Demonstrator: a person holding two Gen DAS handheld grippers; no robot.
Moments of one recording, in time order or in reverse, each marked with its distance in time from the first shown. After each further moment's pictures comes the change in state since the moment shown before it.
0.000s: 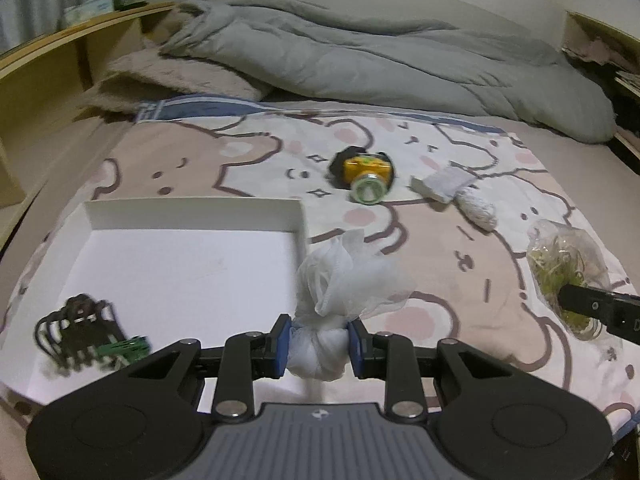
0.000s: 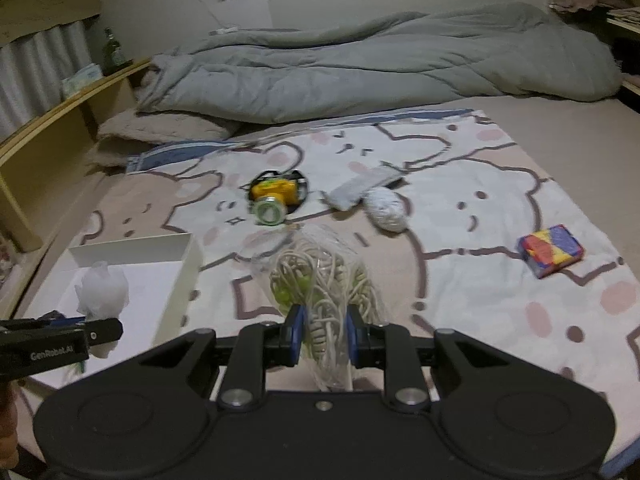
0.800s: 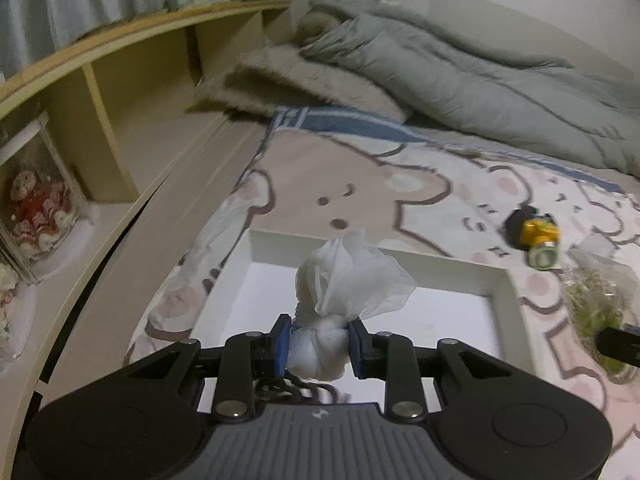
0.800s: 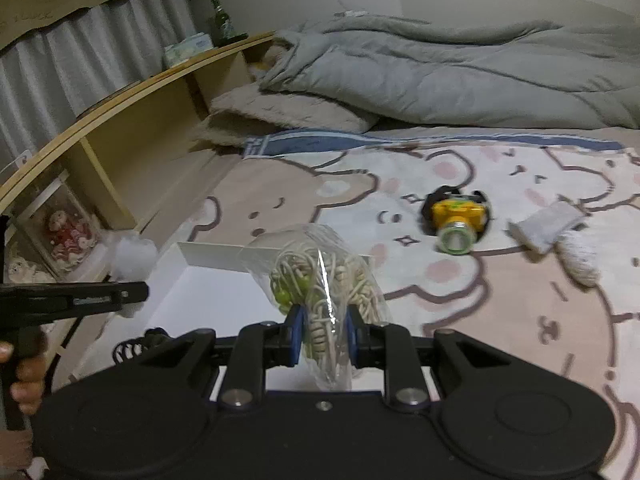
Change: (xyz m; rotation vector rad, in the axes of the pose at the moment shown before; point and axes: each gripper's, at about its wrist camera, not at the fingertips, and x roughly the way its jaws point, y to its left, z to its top) left arm 0.018 0.171 0.058 -0.127 -0.005 0.231; right arm 0.062 0.150 0.039 -0.129 0.036 0.274
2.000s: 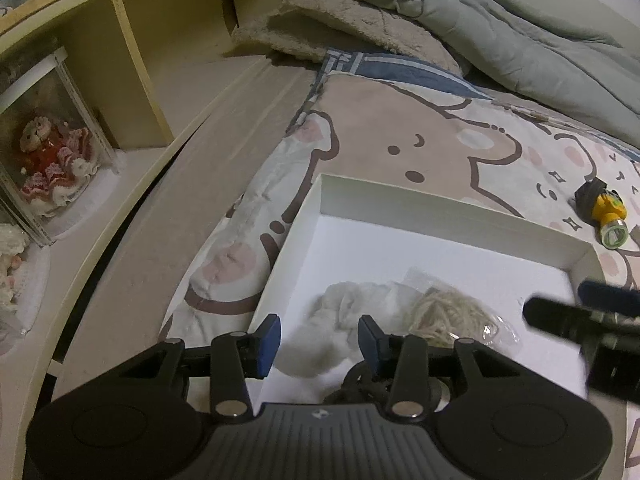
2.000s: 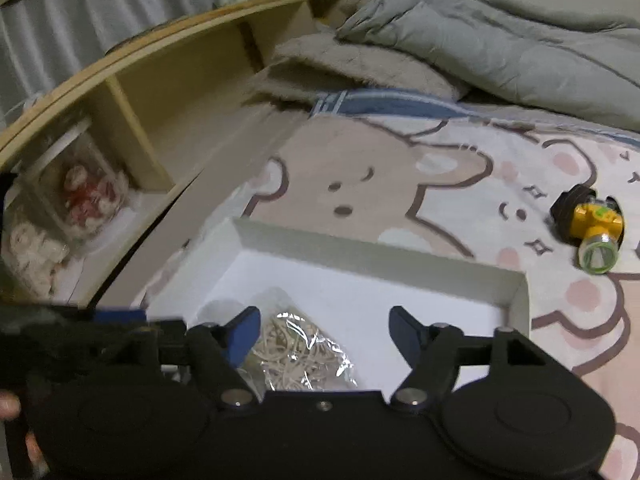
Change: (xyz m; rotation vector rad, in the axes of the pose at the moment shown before) left arm 0.048 0.058 -0.008 -0.025 0.126 0.064; right arm 0.116 0.089 0.011 -0.100 0.113 0.115
